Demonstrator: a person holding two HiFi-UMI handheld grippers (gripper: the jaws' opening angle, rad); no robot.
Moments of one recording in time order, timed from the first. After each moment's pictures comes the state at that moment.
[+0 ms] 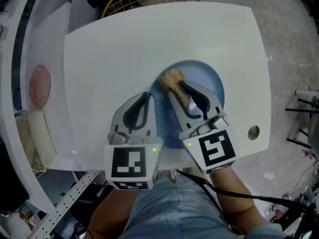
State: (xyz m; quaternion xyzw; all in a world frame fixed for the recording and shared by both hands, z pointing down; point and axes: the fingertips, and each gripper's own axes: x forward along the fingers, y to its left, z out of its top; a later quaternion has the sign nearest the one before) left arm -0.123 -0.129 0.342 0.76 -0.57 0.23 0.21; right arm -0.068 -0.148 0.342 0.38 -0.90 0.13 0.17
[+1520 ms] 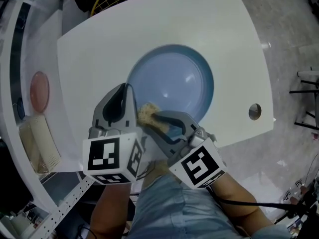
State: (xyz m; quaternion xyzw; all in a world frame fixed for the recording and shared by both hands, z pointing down) left arm -0.136 -0.105 0.339 0.76 -0.58 0.23 0.19; right arm -0.100 -0.017 0.362 0.23 -0.94 0.18 0.18
